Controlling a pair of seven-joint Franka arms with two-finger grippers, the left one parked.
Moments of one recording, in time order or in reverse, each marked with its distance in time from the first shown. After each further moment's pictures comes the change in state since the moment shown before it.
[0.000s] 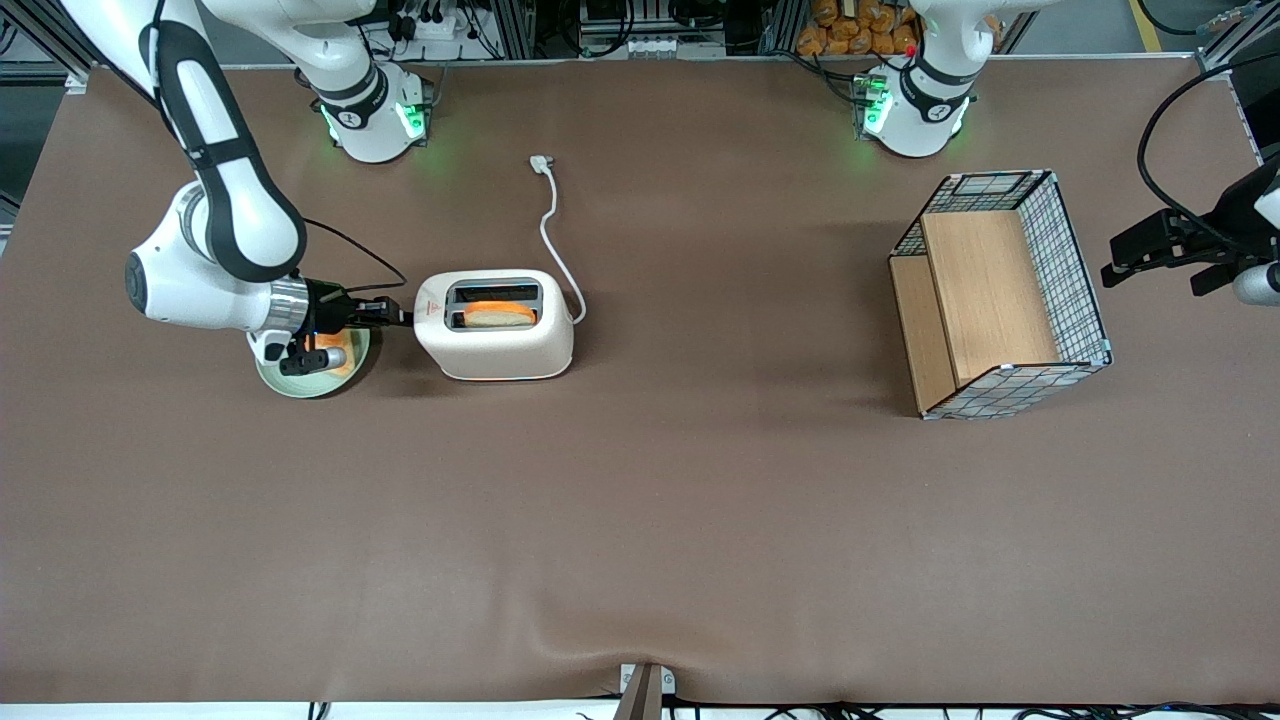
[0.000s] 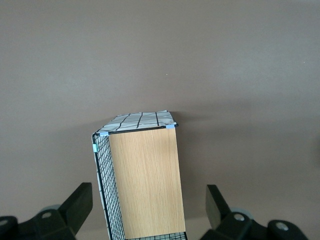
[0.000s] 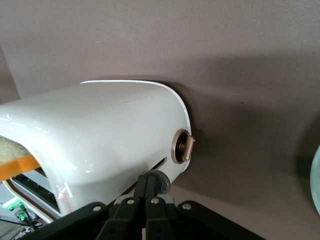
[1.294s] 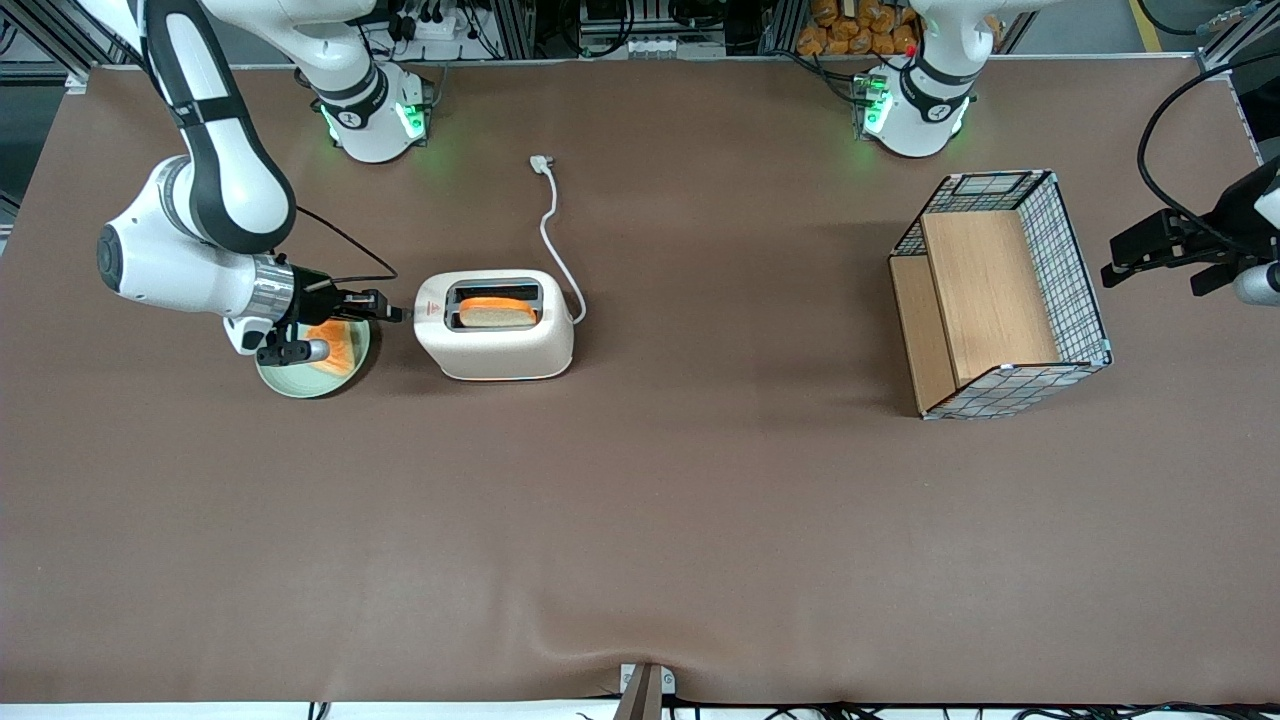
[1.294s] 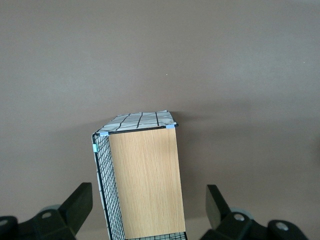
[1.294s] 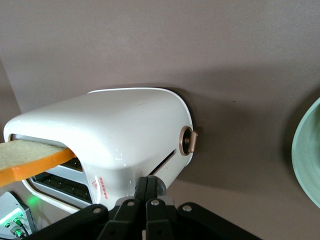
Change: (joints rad) arm 0.014 -0.107 0.007 0.001 -0.102 -0.007 0.175
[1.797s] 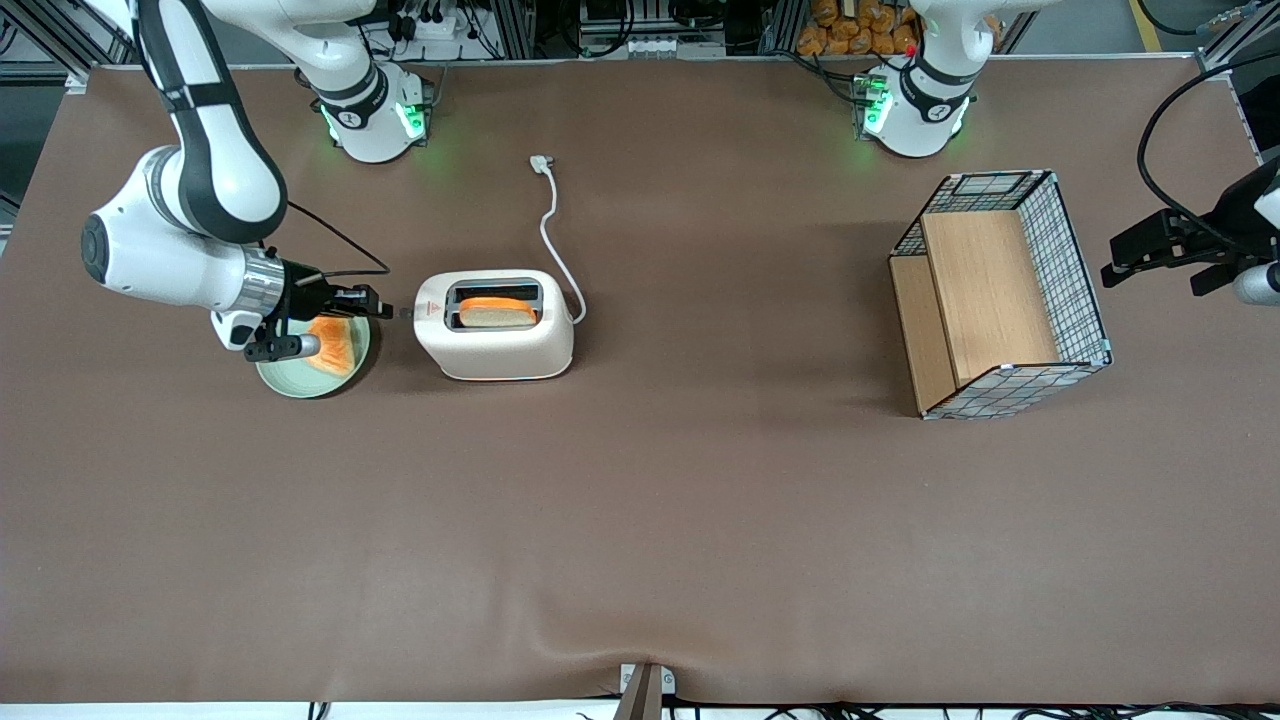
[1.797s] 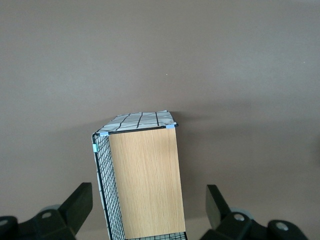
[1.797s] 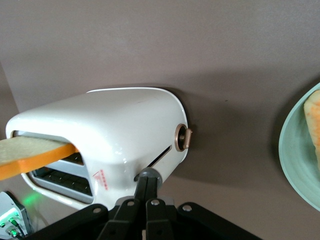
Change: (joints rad) arm -0.006 -0.017 -0.008 0.000 -0.022 -0.009 0.011
